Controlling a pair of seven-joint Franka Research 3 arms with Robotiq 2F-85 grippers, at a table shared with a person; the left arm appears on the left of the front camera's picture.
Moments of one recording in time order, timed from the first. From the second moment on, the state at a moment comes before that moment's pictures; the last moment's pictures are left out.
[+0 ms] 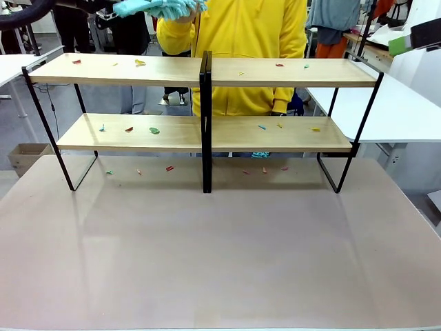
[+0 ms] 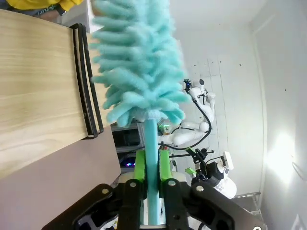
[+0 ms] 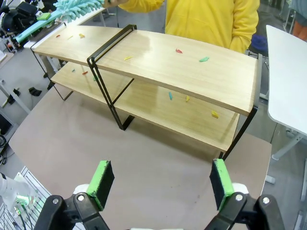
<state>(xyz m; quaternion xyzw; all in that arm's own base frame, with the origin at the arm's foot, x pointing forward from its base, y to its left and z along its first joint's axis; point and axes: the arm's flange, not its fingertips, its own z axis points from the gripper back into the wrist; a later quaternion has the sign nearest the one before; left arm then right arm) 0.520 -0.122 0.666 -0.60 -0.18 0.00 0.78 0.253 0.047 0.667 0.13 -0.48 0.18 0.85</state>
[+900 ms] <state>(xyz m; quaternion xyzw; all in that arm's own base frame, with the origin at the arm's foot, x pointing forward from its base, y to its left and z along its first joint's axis) 0.353 -0.011 0.713 -0.48 -0.10 -0.20 0.85 0.253 0.047 0.667 0.14 -0.48 0.18 0.85</state>
